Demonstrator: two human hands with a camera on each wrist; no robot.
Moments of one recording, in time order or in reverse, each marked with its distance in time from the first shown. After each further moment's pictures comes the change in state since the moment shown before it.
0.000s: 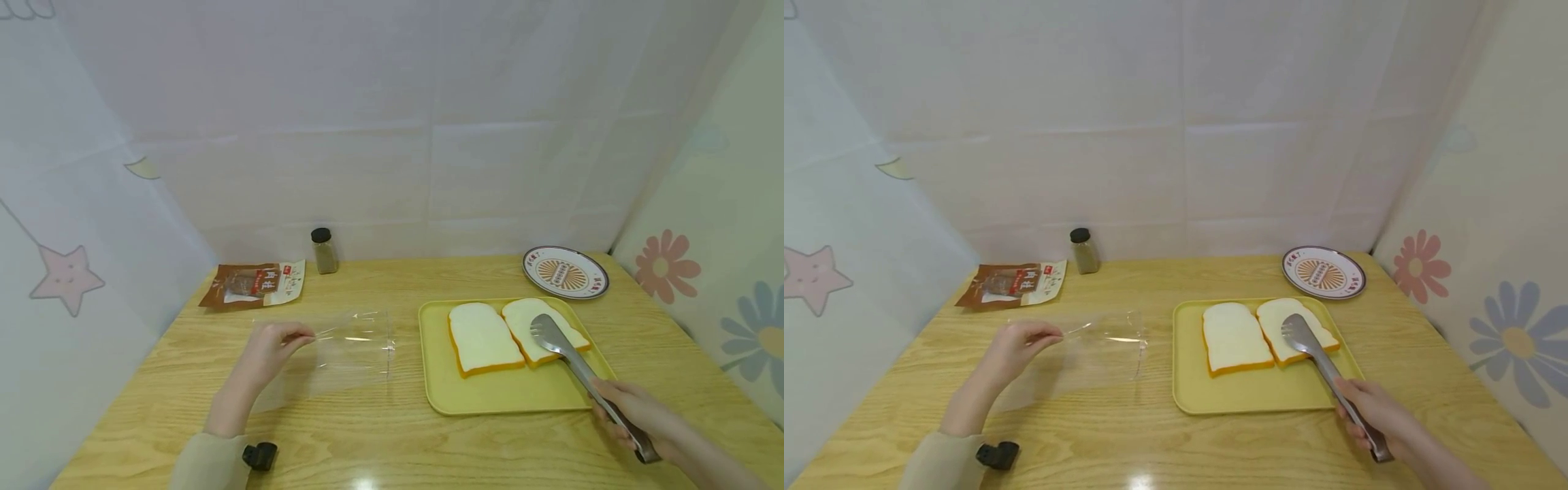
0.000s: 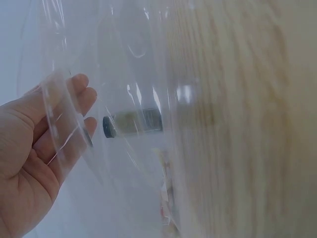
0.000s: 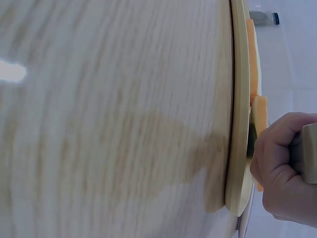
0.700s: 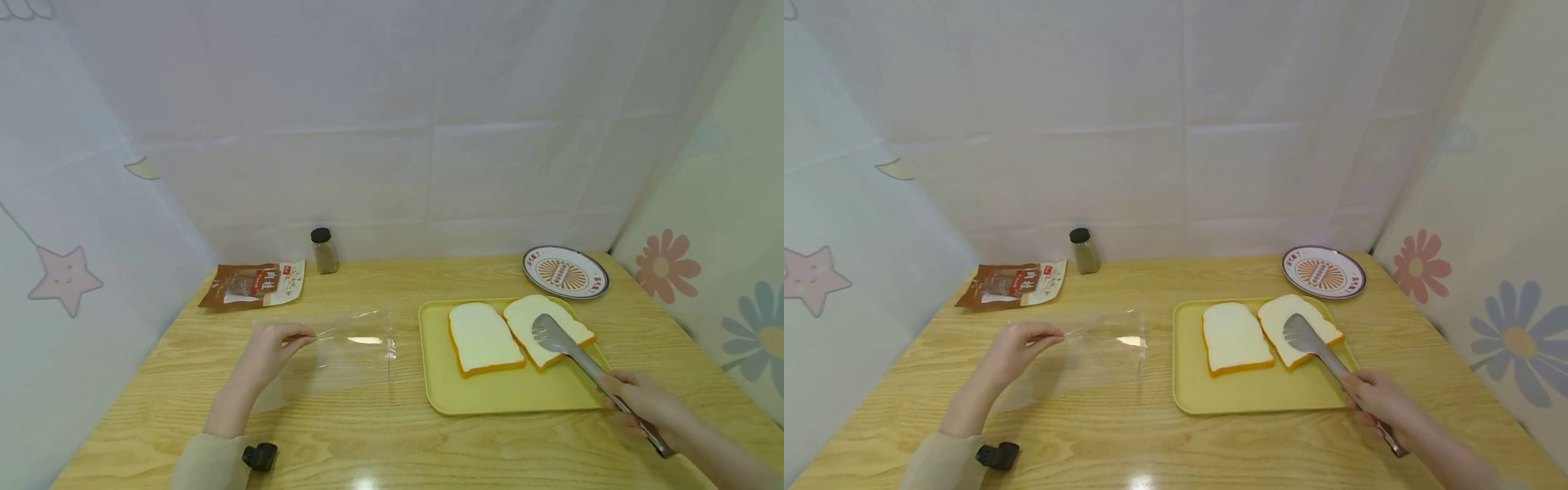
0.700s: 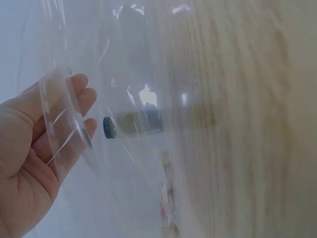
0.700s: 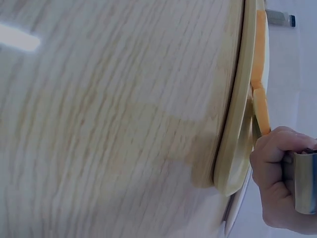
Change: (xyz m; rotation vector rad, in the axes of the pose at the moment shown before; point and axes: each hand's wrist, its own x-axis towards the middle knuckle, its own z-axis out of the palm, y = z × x) left_hand 0.000 0.001 0.002 -0.020 0.025 0.038; right_hand 0.000 -0.009 -0.008 -0.148 0.174 0.017
